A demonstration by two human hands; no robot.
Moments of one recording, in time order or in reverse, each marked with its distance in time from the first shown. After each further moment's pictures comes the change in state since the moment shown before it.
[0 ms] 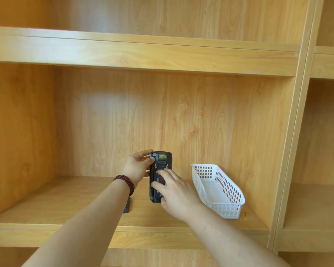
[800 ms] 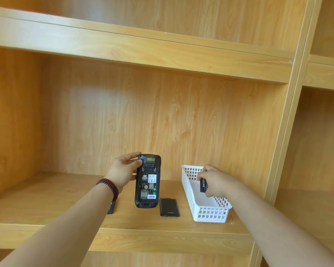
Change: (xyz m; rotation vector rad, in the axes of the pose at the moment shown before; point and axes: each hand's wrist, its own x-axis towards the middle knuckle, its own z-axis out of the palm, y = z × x) left_hand 0.002 -0.014 -0.001 -0.055 -0.002 -0.024; right_hand -0.021 0.150 -0.040 -0.024 -0.490 0.430
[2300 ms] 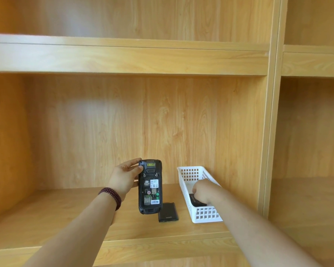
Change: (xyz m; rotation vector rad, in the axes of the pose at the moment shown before) left_hand -0.003 0.008 0.025 0.030 -0.019 -0.006; right_hand 0.026 -0.011 0.041 0.165 -0.171 0.255
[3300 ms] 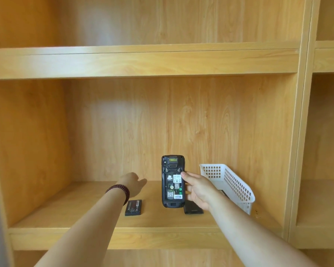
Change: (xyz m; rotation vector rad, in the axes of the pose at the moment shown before) left_hand -0.010 -0.007 -0.074 1.140 0.015 -0.228; right_hand -0.058 -0.101 0.019 1.701 -0.192 -0.267
